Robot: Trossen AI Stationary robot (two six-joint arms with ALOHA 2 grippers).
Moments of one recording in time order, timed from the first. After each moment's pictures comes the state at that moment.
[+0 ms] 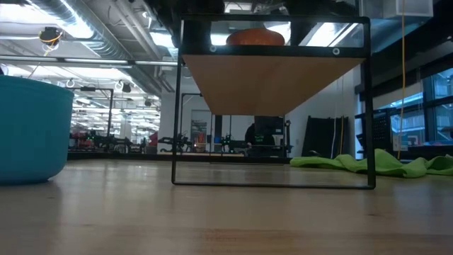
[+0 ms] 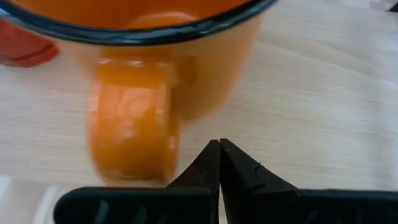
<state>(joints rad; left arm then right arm) 0.05 1.52 1.20 -0.48 -0.05 -0.12 0.07 1.67 1.74 -1.37 0.43 1.25</state>
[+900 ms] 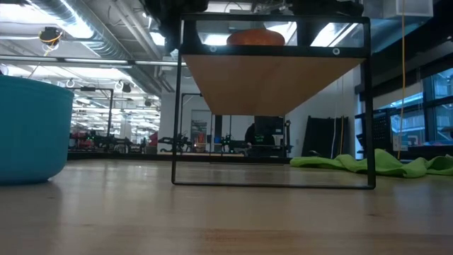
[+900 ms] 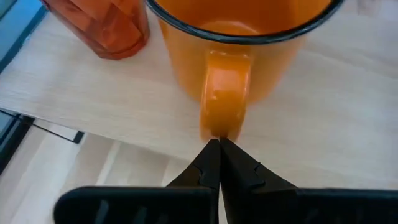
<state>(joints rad) 0.10 1.41 1.20 -0.59 -0.15 -0.12 0.07 1.67 1.74 -1.45 0.48 1.26</state>
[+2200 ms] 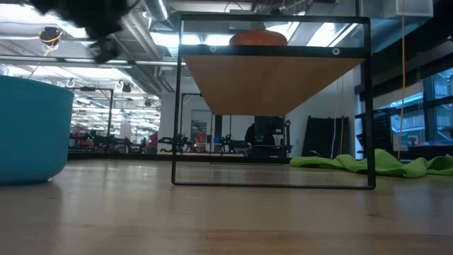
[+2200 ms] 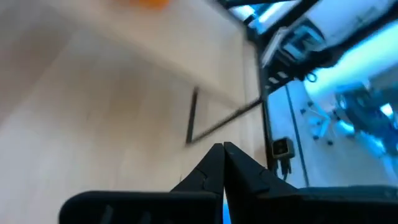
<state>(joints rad) 0.29 0.72 0.69 -0.54 0.53 -0.42 0.32 1.48 1.74 -0.99 0.74 1.05</state>
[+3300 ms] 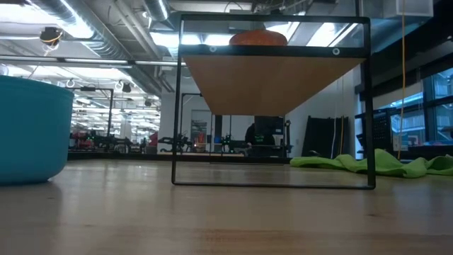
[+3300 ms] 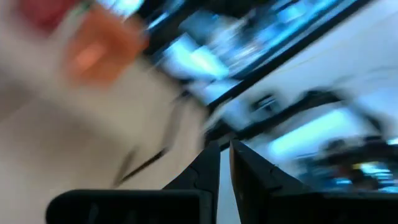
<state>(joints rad) -0.20 0.66 1.18 -0.79 -0.03 -0.86 0.33 1.48 1.74 -1.10 0.69 1.07</state>
